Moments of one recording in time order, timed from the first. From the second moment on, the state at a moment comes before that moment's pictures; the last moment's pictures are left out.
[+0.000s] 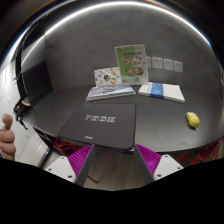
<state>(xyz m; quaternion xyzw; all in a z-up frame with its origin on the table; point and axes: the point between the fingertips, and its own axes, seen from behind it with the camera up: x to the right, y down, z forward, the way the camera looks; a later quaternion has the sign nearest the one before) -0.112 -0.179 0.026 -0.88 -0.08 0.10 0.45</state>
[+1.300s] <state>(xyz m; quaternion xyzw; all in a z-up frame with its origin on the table) 0.217 -0.006 -0.009 -0.86 0.02 0.00 0.51</state>
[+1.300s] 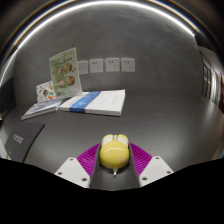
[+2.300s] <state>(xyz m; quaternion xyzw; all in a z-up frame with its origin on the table) -0.207 -0.040 -0.010 -0.88 -0.02 0.00 0.48</state>
